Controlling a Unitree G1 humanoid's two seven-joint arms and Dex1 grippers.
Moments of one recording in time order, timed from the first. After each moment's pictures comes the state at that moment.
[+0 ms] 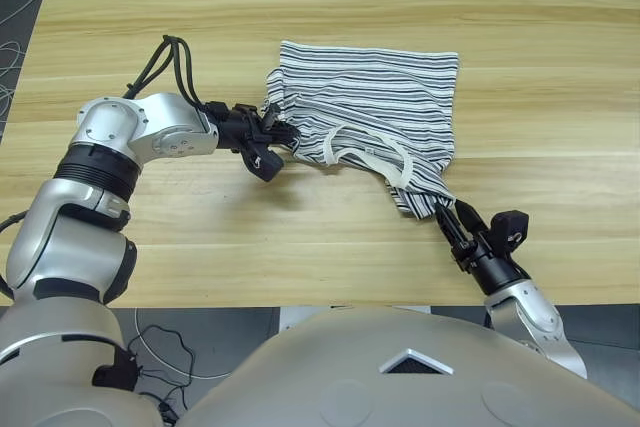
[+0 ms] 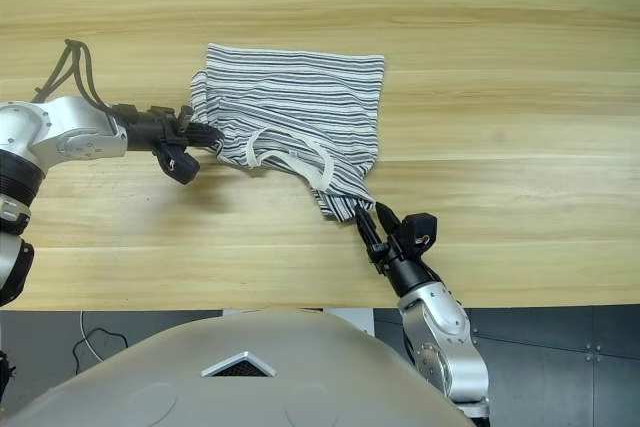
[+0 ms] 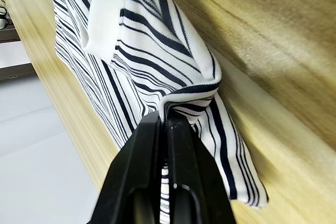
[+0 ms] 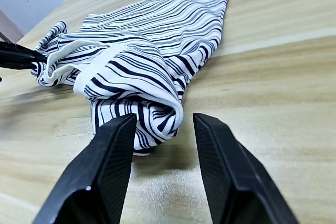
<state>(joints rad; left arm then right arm) -0.62 0.78 -0.62 0.67 0.94 -1.03 -0.29 0.73 -0.20 0.08 -0.51 0.44 0.25 0.31</state>
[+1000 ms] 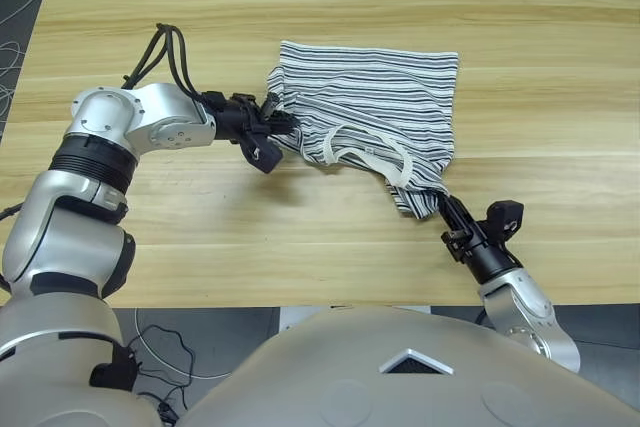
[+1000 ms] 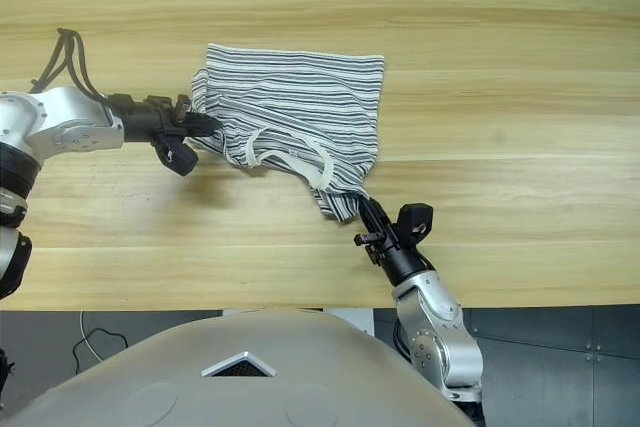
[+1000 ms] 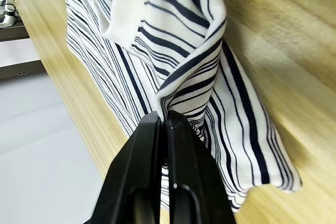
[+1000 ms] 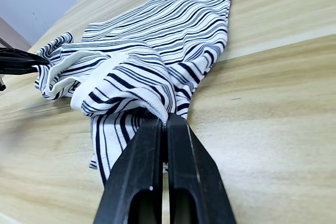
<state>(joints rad) -0.66 0.78 -0.62 0.70 0.92 -1.03 -0.27 0.66 -0.17 0.07 -0.48 0.48 0.30 0.30</state>
